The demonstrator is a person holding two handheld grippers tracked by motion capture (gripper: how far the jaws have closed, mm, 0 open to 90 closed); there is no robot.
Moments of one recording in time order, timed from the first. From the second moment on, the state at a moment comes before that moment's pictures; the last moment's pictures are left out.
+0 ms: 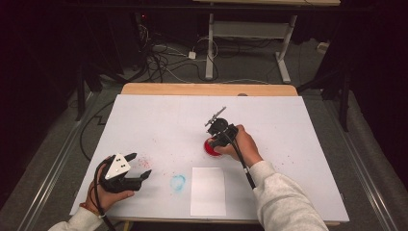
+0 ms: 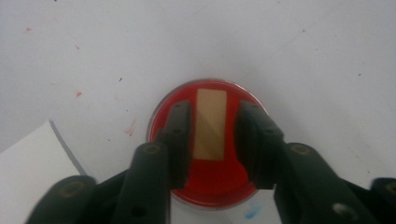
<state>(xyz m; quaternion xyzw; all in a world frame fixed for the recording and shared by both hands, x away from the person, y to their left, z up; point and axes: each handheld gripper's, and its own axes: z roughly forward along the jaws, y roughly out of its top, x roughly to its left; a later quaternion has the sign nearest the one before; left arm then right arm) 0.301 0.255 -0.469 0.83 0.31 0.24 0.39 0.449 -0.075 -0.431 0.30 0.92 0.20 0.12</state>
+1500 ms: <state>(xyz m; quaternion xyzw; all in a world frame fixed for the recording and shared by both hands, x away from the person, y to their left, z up) 0.298 0.254 -0.473 0.84 0.30 0.25 0.37 0.385 -0.134 -0.399 0.27 0.86 0.39 0.19</state>
